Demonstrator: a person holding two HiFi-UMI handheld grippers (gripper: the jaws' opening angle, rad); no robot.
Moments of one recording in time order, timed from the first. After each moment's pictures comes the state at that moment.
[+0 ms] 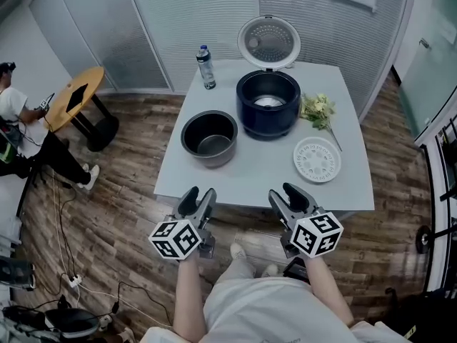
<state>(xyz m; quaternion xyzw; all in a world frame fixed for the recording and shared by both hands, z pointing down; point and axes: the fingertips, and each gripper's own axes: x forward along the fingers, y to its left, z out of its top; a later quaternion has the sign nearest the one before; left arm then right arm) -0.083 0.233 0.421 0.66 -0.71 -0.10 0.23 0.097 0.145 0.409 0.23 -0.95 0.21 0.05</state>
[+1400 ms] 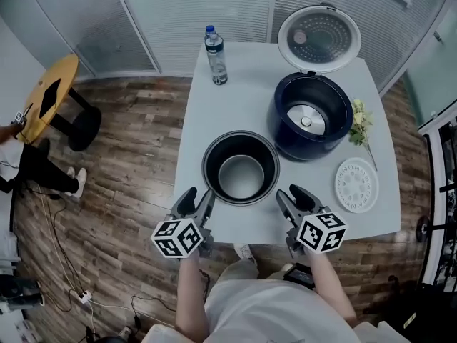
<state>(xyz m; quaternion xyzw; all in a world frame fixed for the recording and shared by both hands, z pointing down) -0.329 0.103 0.519 0.64 -0.69 -0.04 0.32 -0.118 0.013 0.499 0.29 -0.90 0.30 0.14</state>
